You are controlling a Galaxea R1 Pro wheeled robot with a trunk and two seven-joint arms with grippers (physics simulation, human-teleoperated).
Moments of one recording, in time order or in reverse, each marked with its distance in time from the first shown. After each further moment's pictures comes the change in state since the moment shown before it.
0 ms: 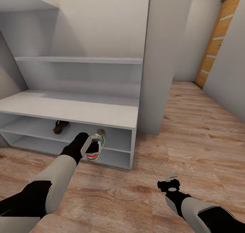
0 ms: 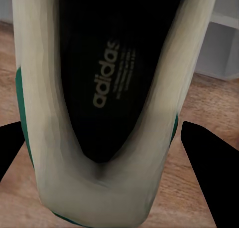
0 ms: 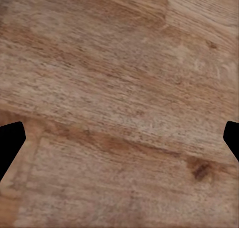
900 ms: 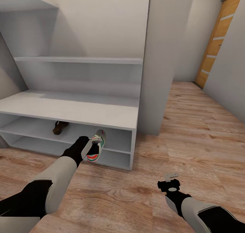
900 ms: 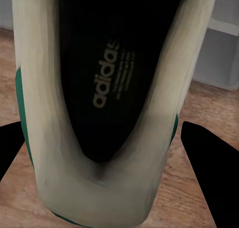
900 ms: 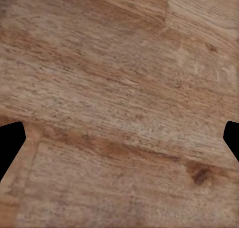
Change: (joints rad) left arm 0.000 0.001 -0.002 0.080 0.001 -0.115 0.000; right arm 0.000 -0.001 0.001 0.000 0.000 0.000 -0.001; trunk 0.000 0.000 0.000
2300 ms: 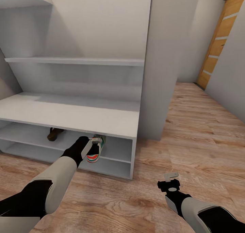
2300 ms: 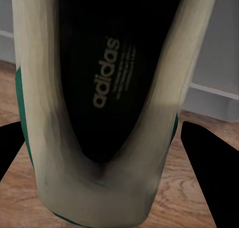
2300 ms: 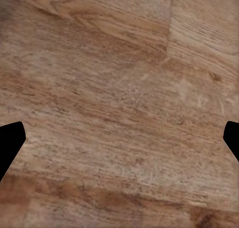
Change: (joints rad) left arm 0.000 0.000 0.000 0.003 0.000 -0.001 0.000; right arm 0.000 0.000 0.000 0.000 0.000 0.000 0.000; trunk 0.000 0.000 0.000
